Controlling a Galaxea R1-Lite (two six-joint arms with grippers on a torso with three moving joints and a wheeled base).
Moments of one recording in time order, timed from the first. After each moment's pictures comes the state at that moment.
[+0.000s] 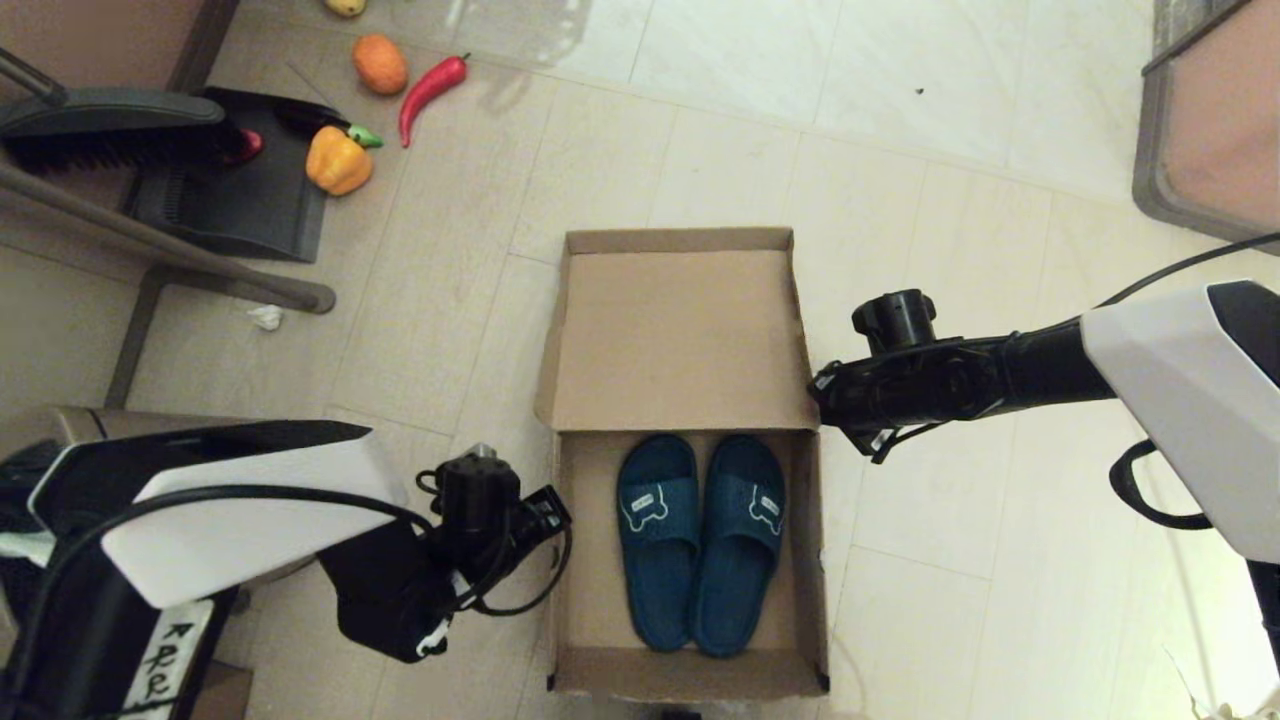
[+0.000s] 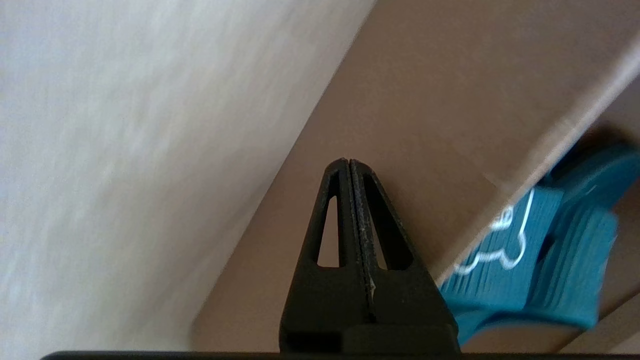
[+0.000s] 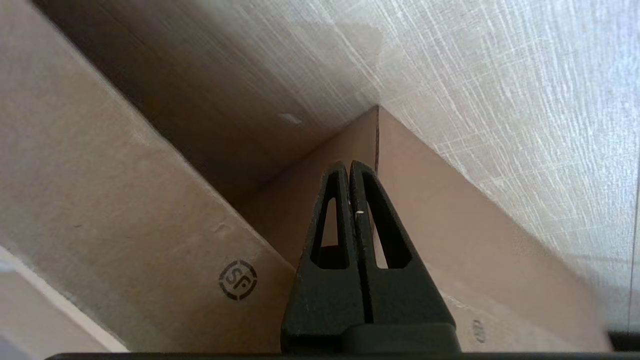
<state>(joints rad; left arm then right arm) -0.42 2.38 -0.82 -1.14 0.12 -0.65 0.24 2.30 -1.68 0.03 0.06 1.02</state>
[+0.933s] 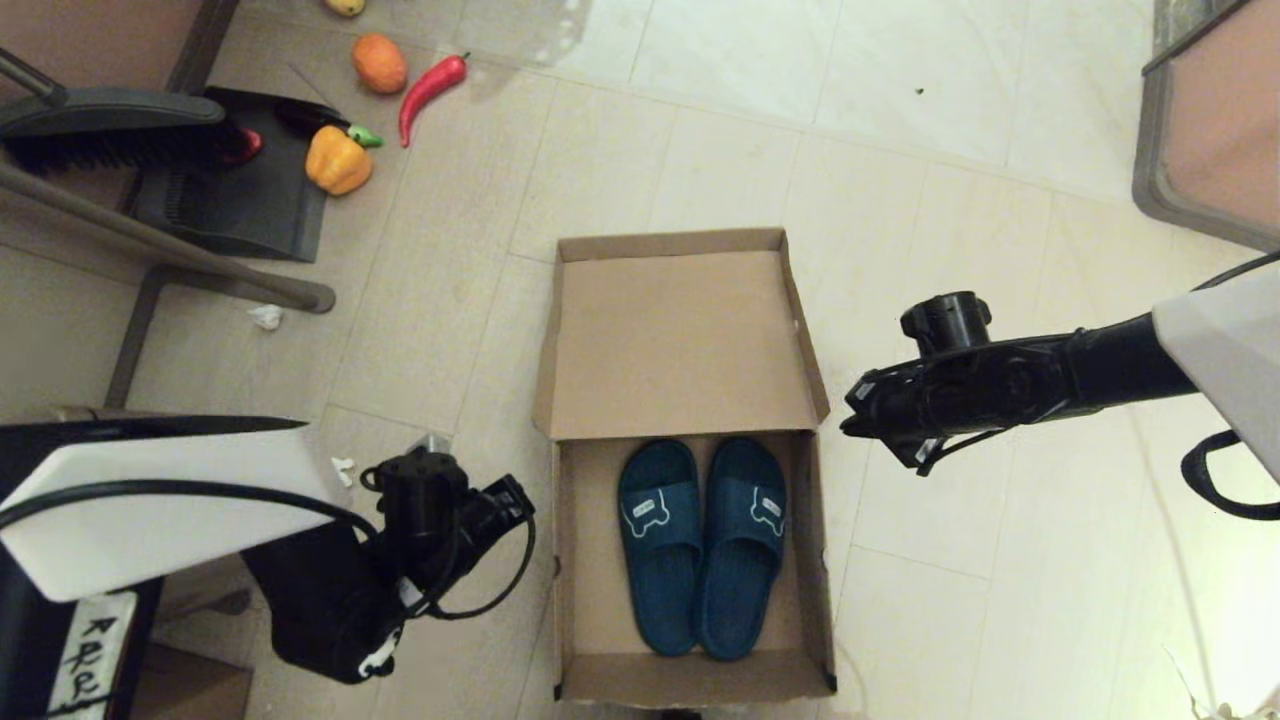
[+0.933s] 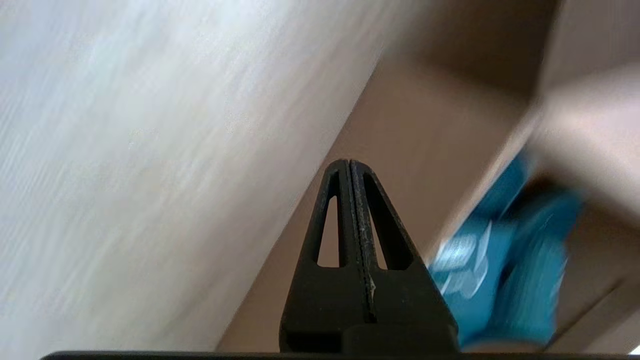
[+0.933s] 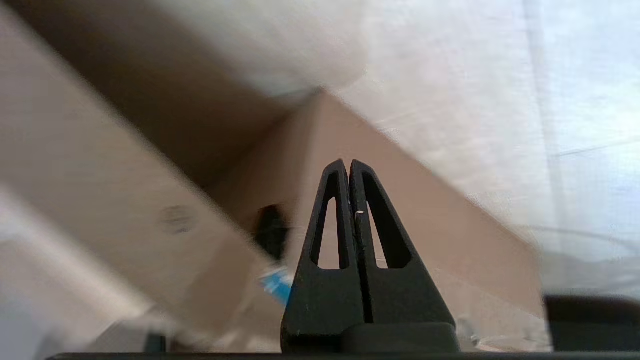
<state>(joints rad) -0.35 2.28 -0.70 -1.26 0.10 -0.63 0.15 2.19 -1.53 0.03 0.17 0.94</state>
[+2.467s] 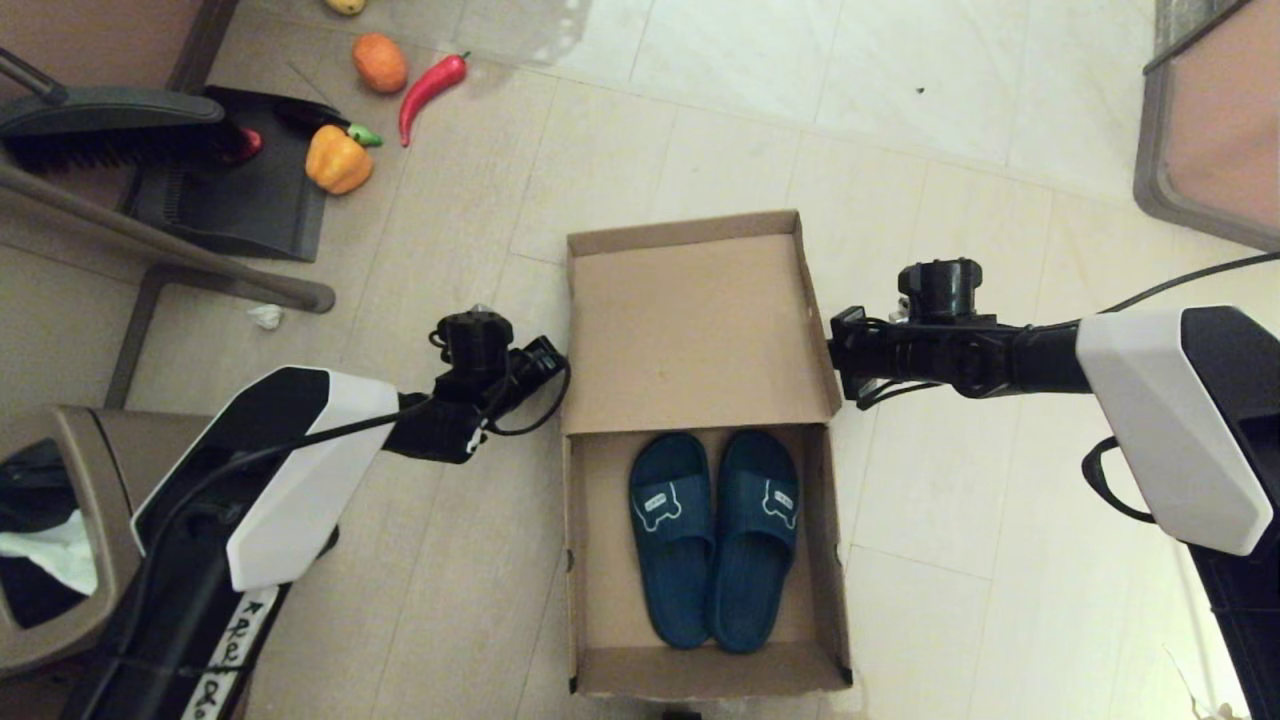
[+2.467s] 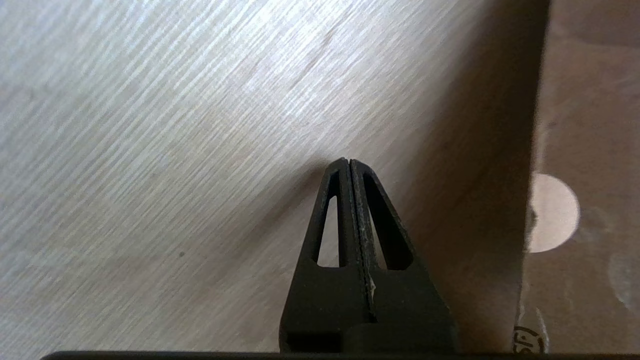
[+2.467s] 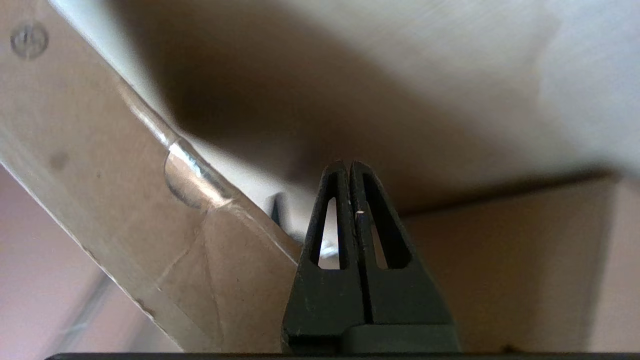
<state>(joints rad) -0.28 2.60 -1.92 -0.56 -0.06 -0.65 0.11 2.44 -1.97 -0.15 0.53 1.31</state>
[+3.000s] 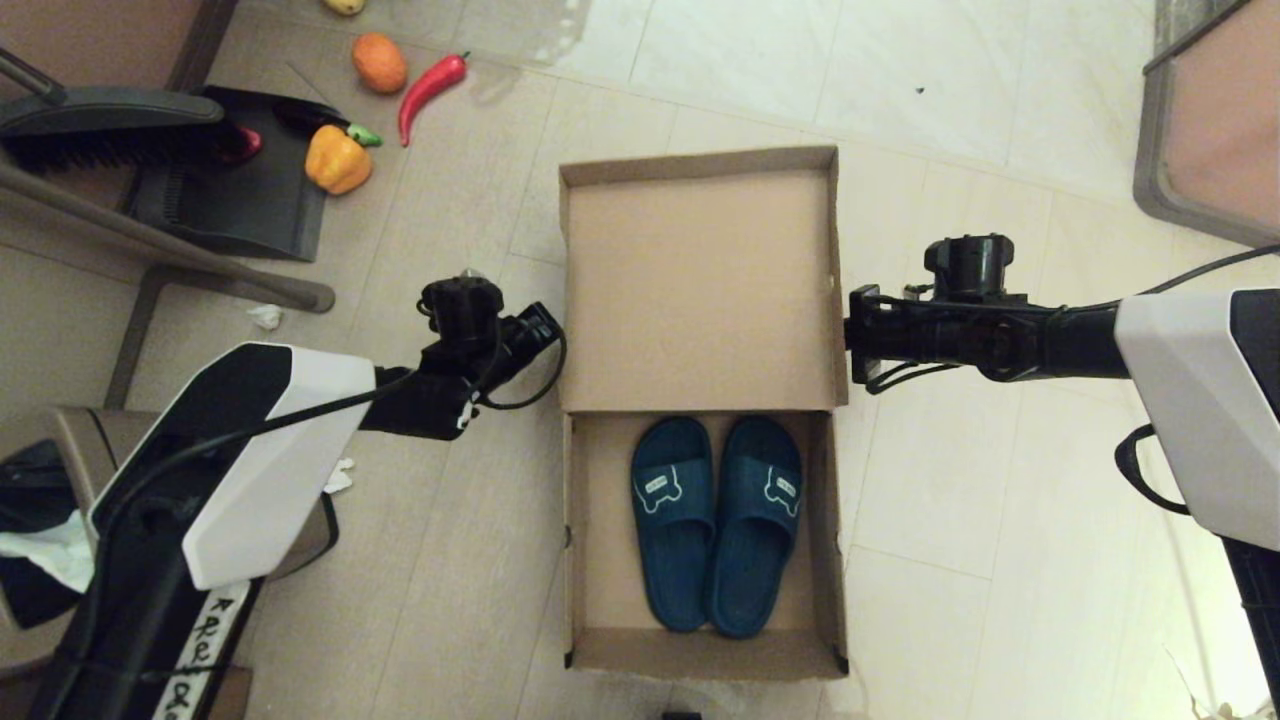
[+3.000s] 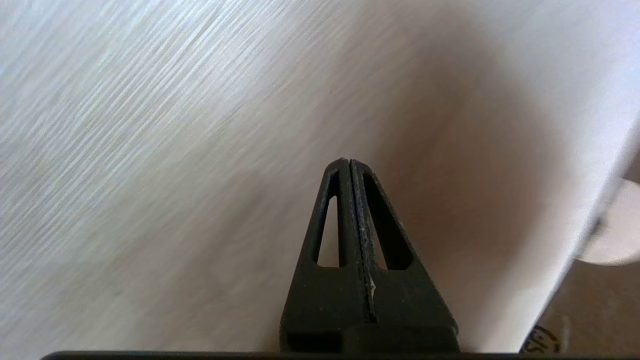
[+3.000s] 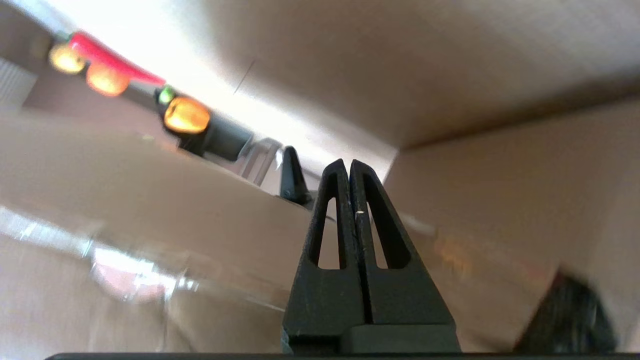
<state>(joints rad) -0.29 2.51 -1.92 -0.56 -0.06 -0.66 0.08 2.39 -1.95 -0.16 0.72 1.42</state>
